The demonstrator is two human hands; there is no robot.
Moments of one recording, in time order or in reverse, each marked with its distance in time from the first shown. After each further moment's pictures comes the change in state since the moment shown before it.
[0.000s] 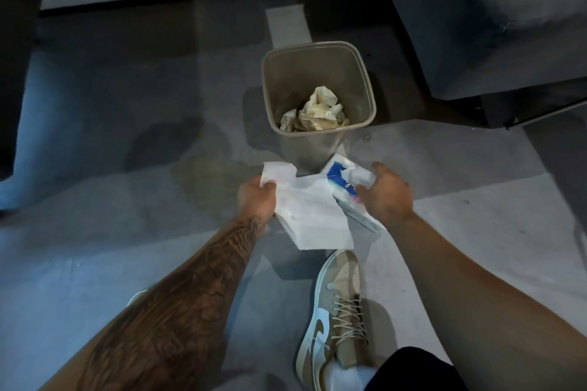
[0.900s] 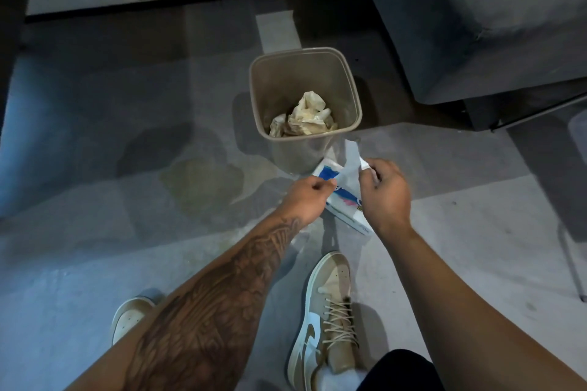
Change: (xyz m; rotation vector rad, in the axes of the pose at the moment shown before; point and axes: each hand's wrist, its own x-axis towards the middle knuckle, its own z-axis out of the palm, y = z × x) left_hand -0.039 0.032 0.068 0.350 -0.426 0.142; right_hand -0.026 0.002 -0.020 0.473 0.323 -0.120
